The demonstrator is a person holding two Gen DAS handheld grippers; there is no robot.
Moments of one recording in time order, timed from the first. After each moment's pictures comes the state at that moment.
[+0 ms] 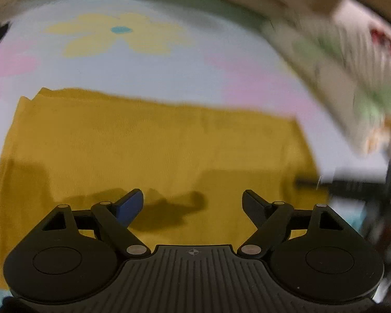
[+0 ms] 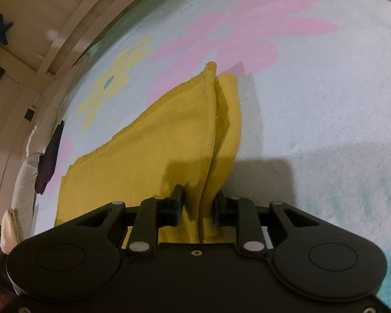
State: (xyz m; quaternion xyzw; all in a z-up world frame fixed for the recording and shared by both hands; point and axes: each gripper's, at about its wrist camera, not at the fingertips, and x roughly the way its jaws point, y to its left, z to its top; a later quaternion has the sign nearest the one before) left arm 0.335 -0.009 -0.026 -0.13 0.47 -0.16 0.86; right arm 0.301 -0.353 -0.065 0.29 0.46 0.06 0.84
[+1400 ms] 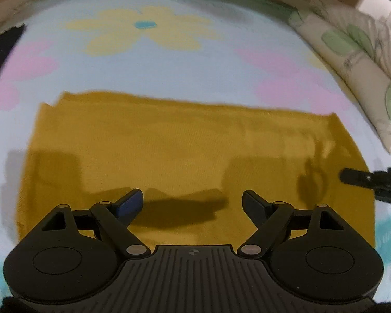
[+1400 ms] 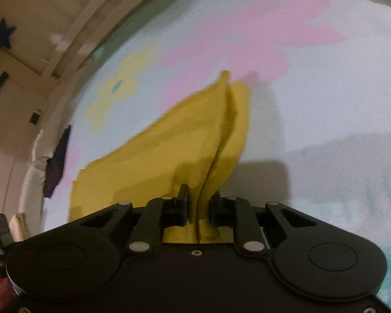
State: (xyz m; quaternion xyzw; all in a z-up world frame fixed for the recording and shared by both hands) left arm 0.351 -0.001 -0.030 -0.07 0.49 -0.10 0.86; right arm 0.306 -0.345 -0.039 0.32 0.45 0.08 0.83
